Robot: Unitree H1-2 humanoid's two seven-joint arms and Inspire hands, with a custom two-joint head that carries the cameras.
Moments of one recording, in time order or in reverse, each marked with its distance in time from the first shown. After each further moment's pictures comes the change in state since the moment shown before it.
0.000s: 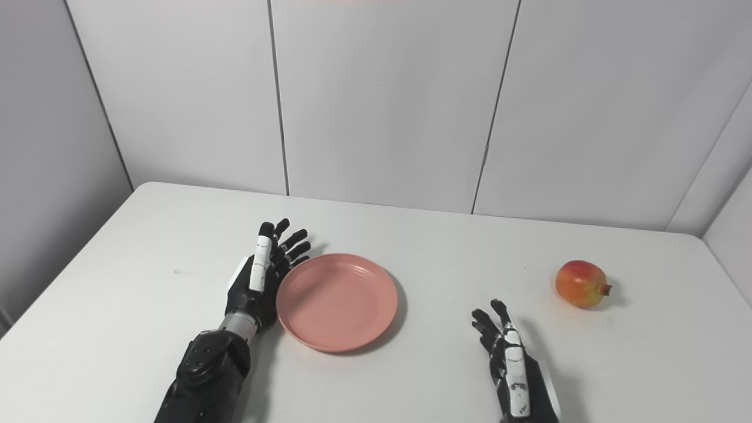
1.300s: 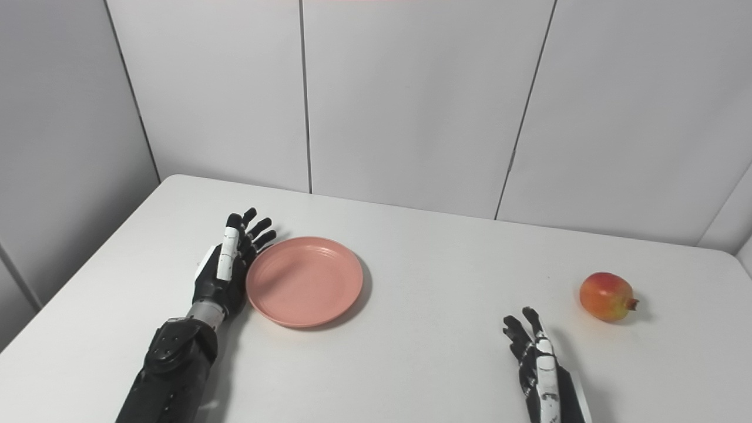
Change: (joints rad) left arm 0.001 0.137 0.076 0.062 -0.030 -0.082 -0.028; right arm -0.012 -0.037 -0.019 0.022 0.025 -0.024 0.020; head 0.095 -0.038
